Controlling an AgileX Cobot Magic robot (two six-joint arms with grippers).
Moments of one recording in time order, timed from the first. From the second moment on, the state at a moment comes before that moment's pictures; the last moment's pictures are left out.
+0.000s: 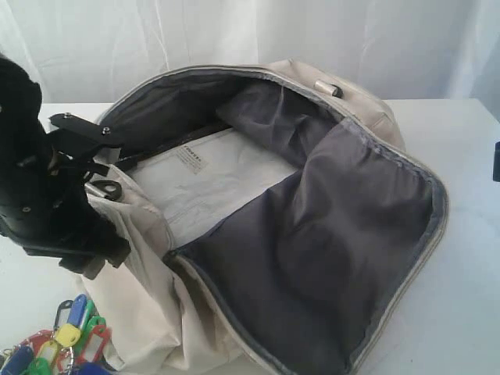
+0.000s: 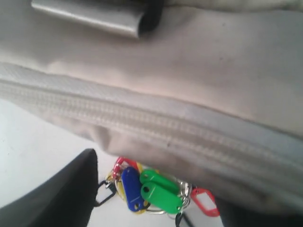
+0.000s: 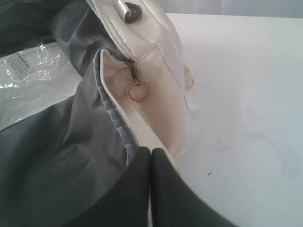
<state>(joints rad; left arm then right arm) -0.65 1.42 -1.03 0.17 1.10 -0.24 0.09 0.78 -0.69 0.52 0.64 -0.44</state>
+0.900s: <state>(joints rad) -0.65 0.79 -1.07 0.07 1.30 -0.14 0.09 0.78 -0.69 0.54 0.64 -0.44</state>
